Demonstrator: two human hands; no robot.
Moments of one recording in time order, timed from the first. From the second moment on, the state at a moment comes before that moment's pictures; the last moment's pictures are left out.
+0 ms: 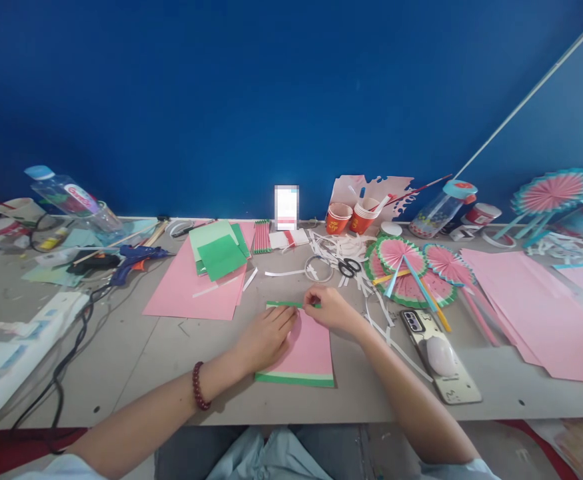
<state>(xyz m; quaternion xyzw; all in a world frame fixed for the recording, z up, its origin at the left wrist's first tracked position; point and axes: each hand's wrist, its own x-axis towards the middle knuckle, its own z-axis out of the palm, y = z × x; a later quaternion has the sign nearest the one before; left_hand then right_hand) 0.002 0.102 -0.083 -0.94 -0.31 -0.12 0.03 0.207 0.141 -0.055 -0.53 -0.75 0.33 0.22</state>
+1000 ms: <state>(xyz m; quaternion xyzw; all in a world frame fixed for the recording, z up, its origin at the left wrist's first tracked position) 0.001 0.101 -0.082 -0.94 -0.31 -0.14 0.02 0.210 0.144 -0.060 -0.55 -0.72 0.36 0.22</state>
